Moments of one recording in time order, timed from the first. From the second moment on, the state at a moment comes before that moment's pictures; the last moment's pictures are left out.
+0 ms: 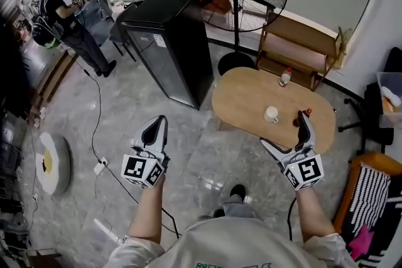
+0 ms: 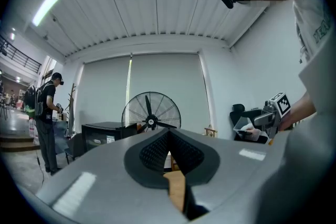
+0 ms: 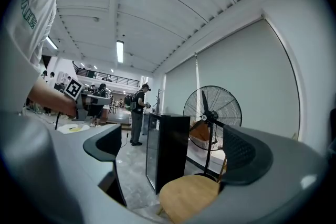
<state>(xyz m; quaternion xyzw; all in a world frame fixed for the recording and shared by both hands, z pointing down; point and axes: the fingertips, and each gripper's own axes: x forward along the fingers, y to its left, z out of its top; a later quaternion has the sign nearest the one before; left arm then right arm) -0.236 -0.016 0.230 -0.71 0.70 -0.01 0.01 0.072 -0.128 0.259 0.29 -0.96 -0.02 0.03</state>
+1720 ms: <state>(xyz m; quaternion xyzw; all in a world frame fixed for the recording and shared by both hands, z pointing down) -0.238 -0.244 0.444 -0.84 0.53 -0.06 -0.09 0.017 -0.176 0.558 0.46 -0.86 0.20 0.10</state>
